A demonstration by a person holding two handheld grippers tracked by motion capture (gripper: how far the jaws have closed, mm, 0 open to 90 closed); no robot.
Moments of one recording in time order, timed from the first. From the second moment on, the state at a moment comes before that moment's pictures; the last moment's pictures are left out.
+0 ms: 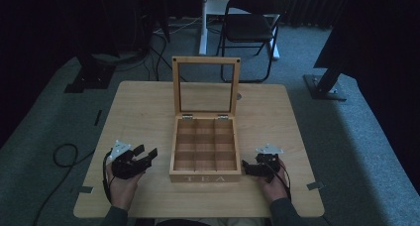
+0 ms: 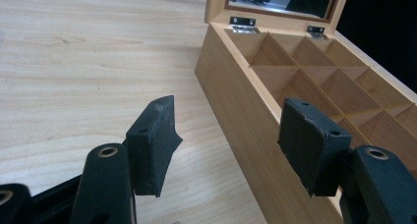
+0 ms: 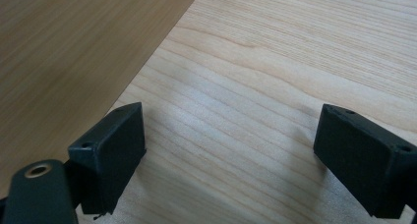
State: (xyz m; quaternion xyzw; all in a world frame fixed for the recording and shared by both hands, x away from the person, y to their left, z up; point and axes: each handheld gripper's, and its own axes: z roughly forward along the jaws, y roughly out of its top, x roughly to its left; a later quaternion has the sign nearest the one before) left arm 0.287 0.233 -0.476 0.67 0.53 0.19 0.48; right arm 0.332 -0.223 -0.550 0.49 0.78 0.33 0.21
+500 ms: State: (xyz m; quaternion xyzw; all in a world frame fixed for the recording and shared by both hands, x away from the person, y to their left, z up) left arm 0.302 0.231 -0.458 0.67 0.52 0.21 0.49; right arm 0.332 -0.222 -0.550 0.49 0.78 0.33 0.21
